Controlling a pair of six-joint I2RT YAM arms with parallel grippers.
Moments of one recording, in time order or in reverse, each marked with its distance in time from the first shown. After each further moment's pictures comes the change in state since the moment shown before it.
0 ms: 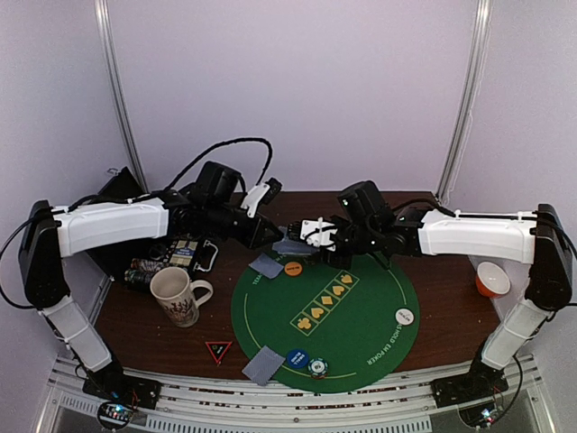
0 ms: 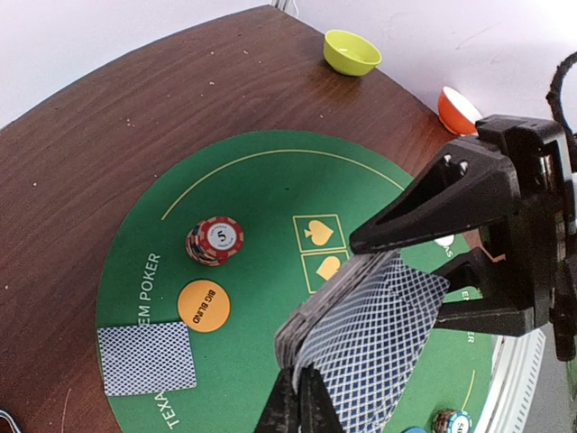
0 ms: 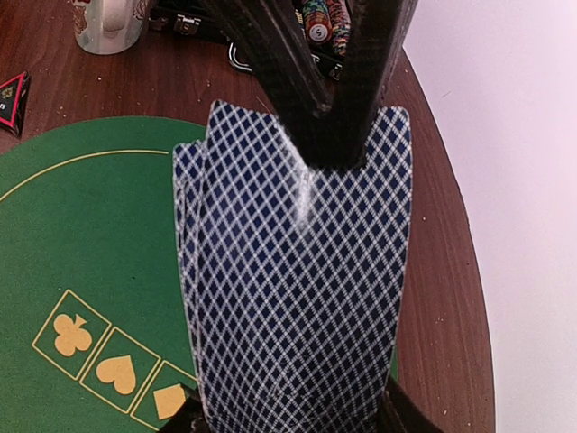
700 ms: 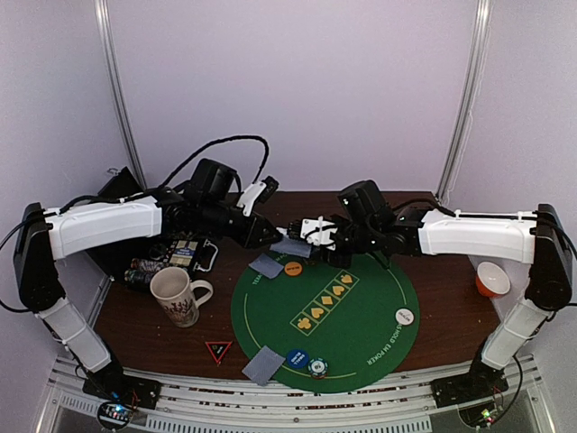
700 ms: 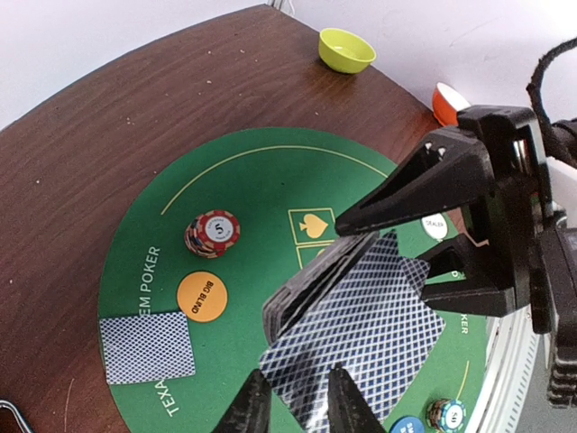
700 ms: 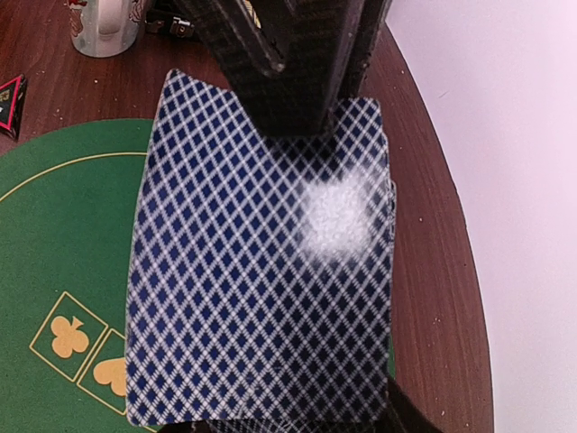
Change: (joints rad) left arm 0.000 -0.038 -0.001 -0.044 0.012 0.023; right arm -0.010 0.000 0.000 0.010 0.000 0.000
